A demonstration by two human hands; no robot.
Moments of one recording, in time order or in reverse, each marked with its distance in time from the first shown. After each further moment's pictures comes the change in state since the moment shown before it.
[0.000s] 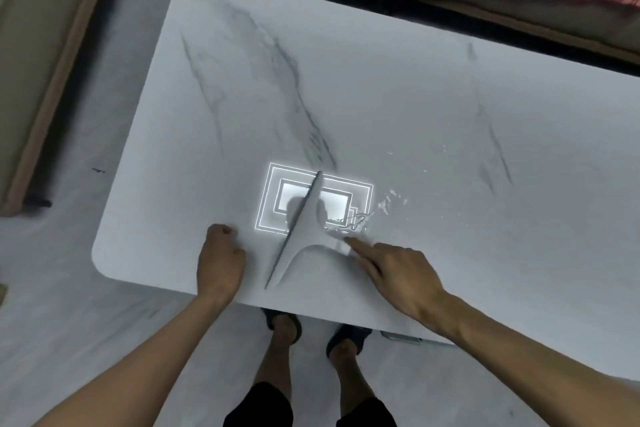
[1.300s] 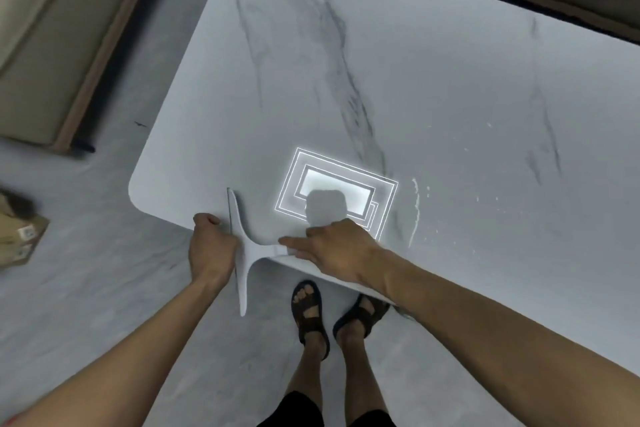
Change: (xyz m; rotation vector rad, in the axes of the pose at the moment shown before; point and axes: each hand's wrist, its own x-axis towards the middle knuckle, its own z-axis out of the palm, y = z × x) left_hand -0.044 -0.058 -0.015 -0.061 0.217 -0.289; right_hand 0.046 -0.088 0.061 -0.250 -0.265 -0.535
